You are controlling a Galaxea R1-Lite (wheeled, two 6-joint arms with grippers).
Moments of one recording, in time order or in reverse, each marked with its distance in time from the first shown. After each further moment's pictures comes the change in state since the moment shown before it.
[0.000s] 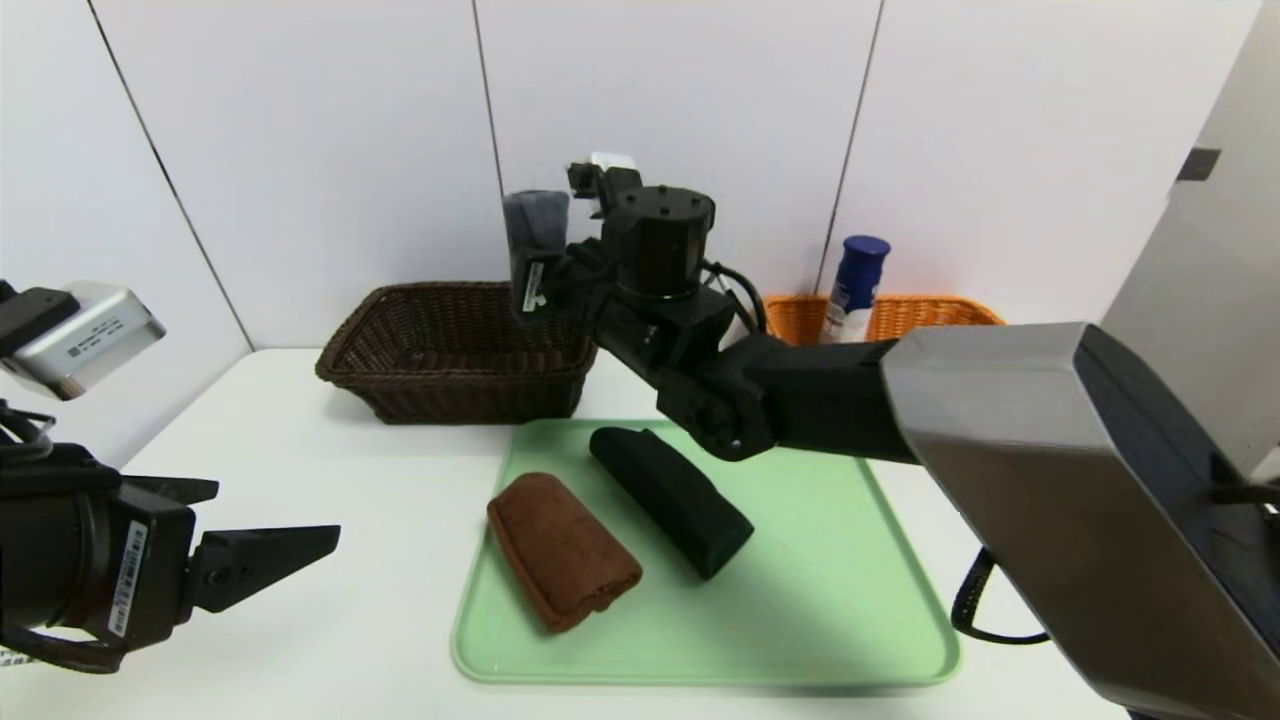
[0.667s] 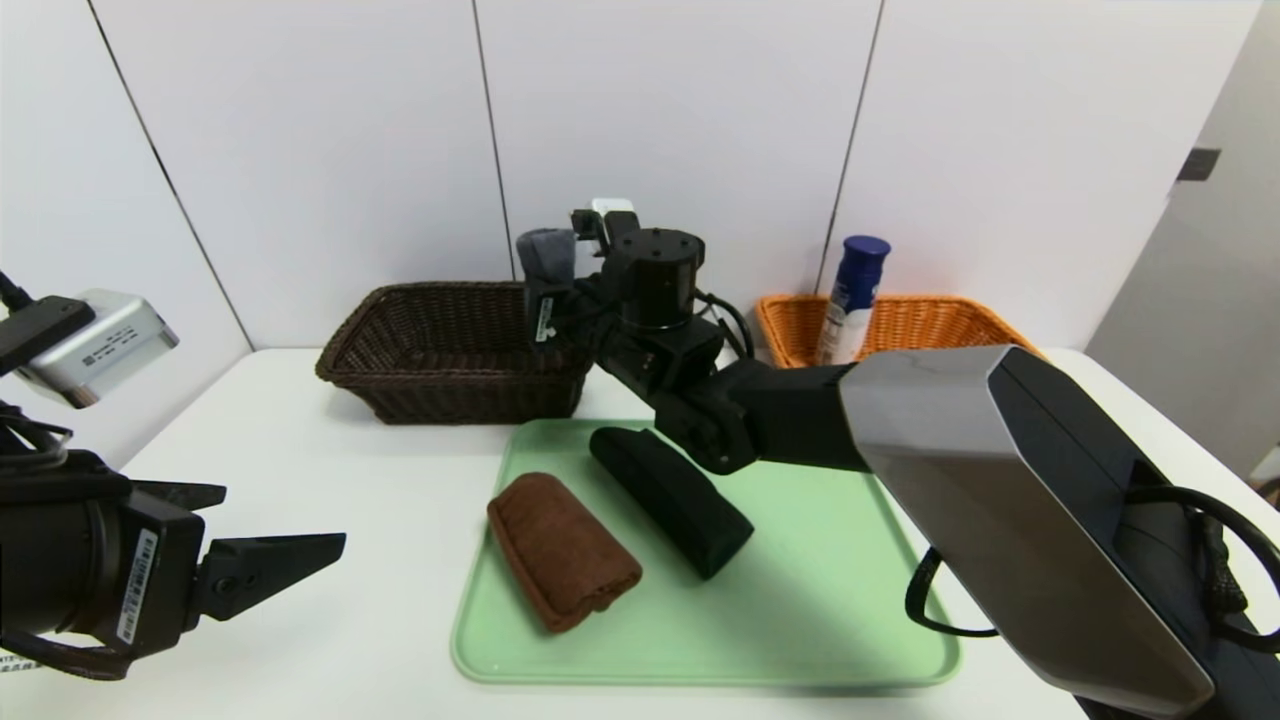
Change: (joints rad) left arm -0.007 0.008 0.007 -0.003 -0.005 0.006; right arm -0.027 0.070 -0.012 -0.005 0.010 -0.017
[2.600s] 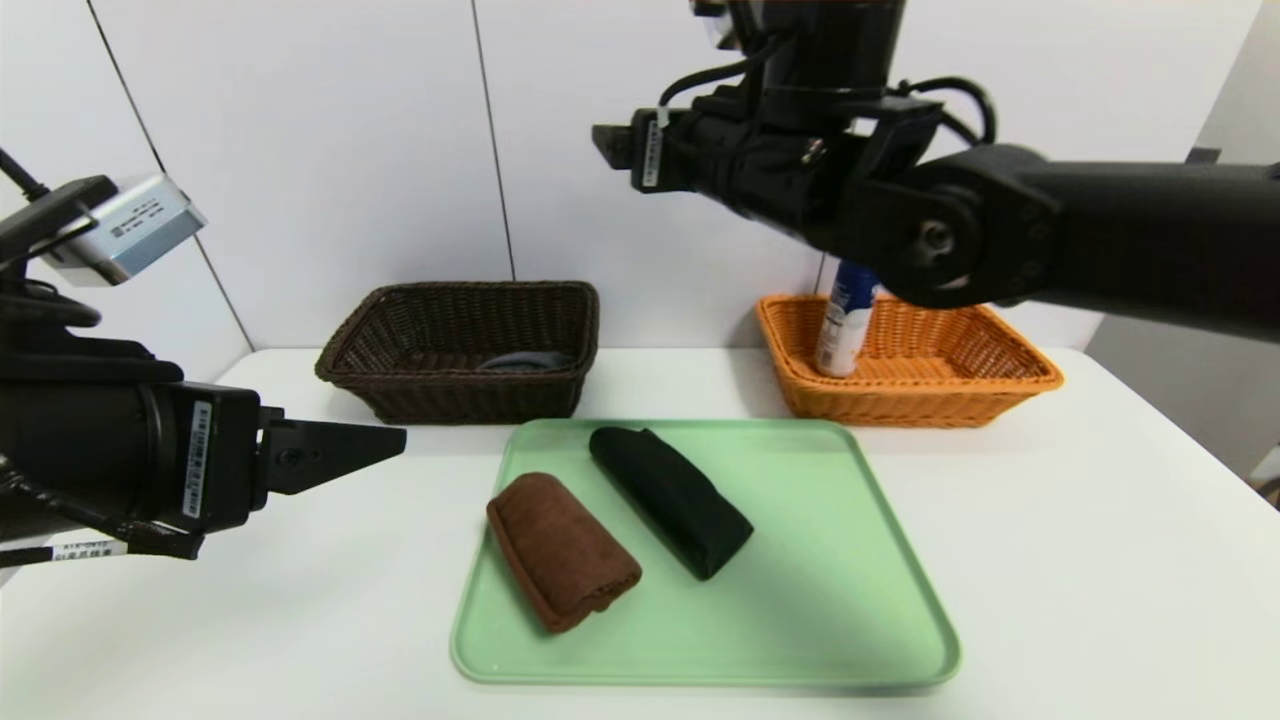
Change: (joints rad) left arm -0.078 0.097 -0.176 -0.018 0.013 -0.122; right arm -0.064 -0.399 0.019 0.419 -0.144 -0.157
